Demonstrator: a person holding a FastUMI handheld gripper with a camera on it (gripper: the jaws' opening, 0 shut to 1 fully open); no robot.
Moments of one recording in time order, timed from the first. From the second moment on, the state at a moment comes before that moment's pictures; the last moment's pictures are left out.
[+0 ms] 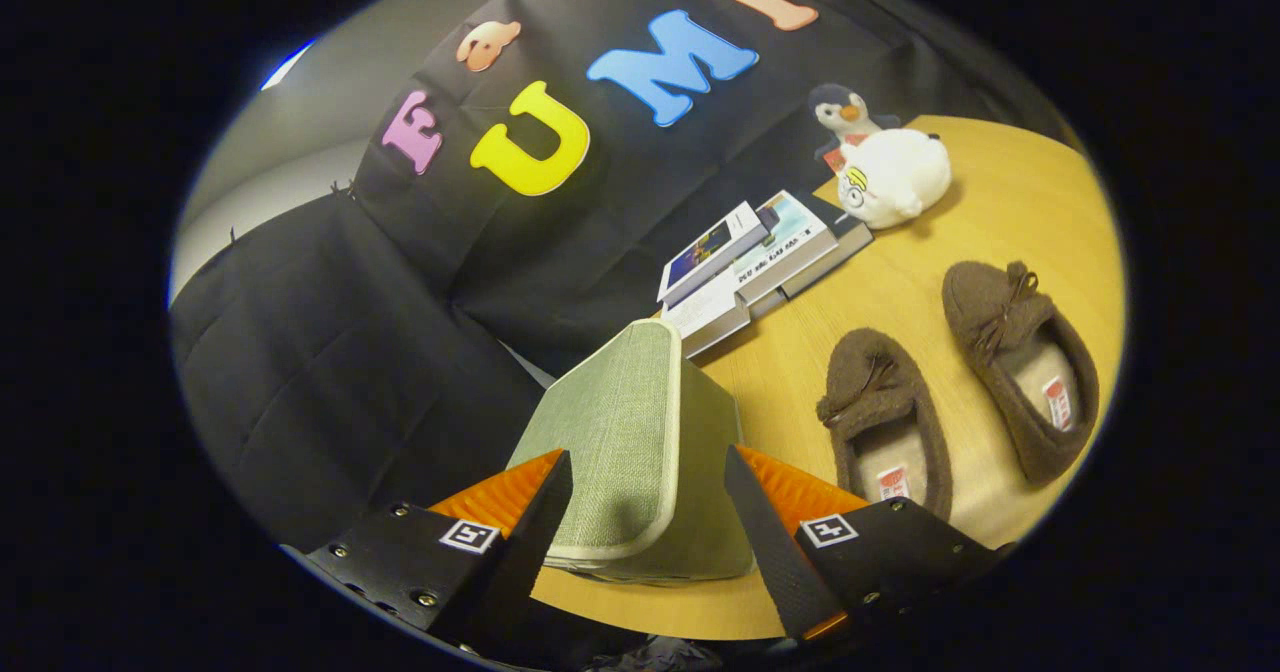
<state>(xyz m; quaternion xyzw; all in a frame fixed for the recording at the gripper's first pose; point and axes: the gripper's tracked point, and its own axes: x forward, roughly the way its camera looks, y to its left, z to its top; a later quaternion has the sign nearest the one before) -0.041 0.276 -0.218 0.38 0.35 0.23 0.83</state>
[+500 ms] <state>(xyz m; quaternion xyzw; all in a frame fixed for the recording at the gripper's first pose) -0.060 0.313 -0.235 0.52 0.42 0.24 0.70</state>
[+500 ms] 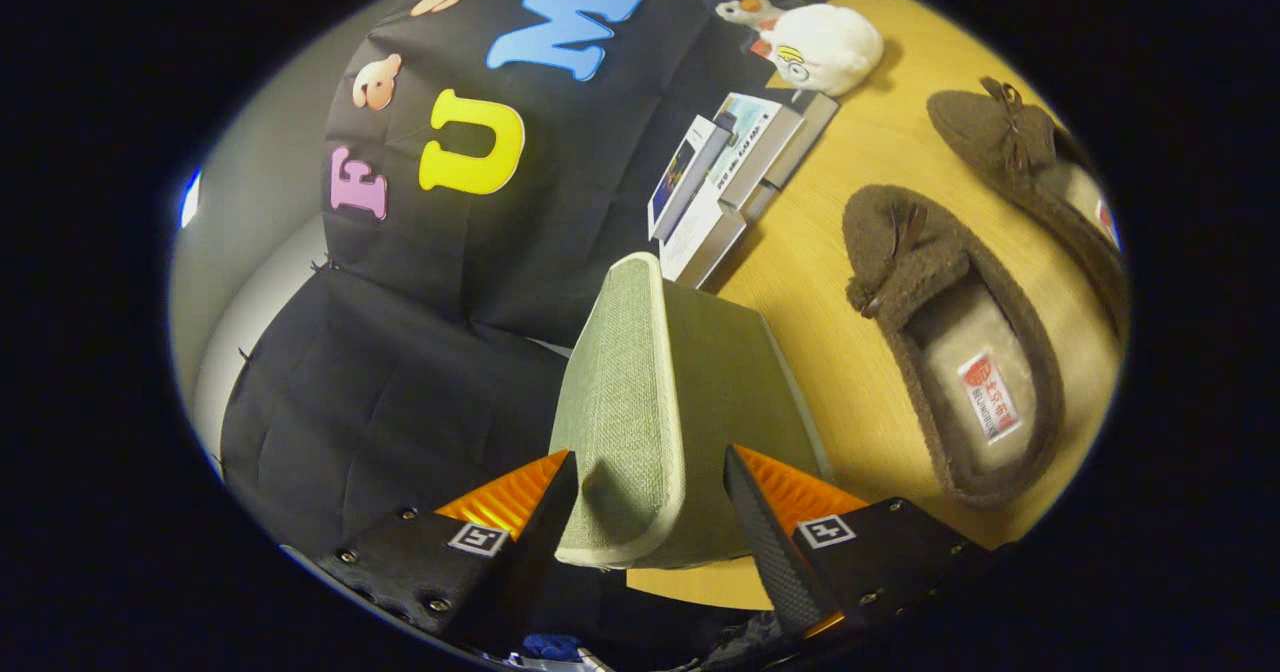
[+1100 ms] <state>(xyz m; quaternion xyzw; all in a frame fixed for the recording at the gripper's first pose) -0.051 0.316 -0.223 0.56 0.42 0.26 0.67</state>
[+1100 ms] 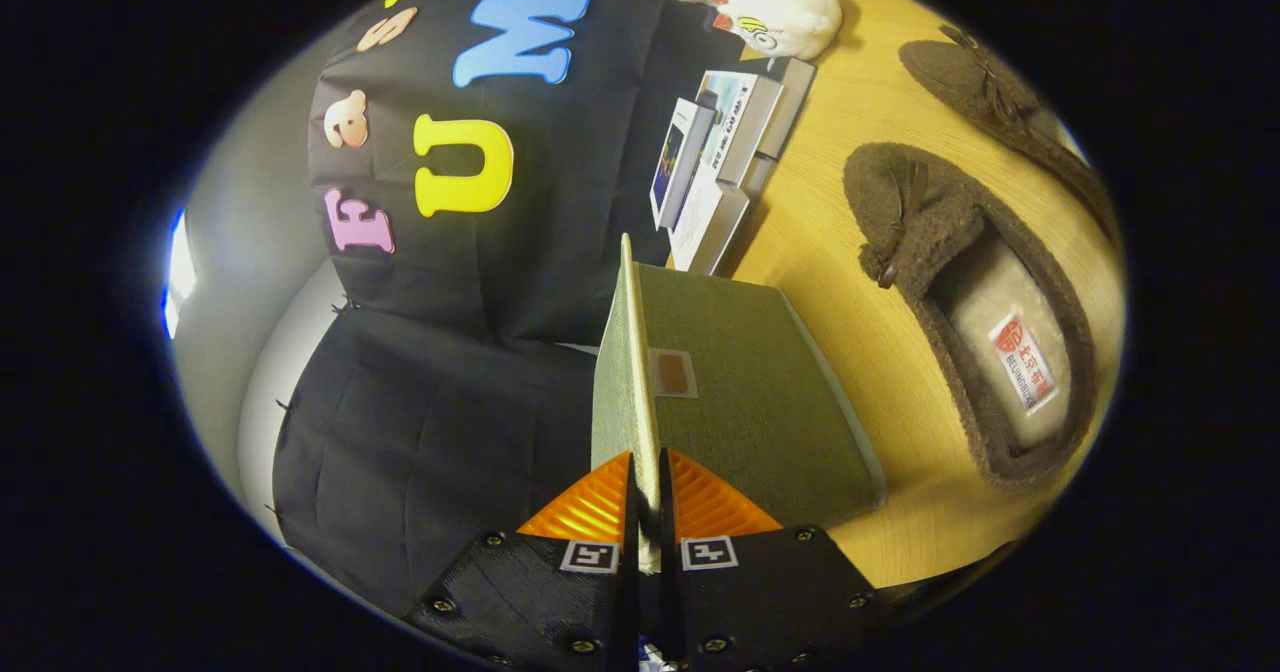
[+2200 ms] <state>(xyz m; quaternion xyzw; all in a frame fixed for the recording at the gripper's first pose) -0.044 0.414 -0.077 0.36 0.34 0.39 0.78</state>
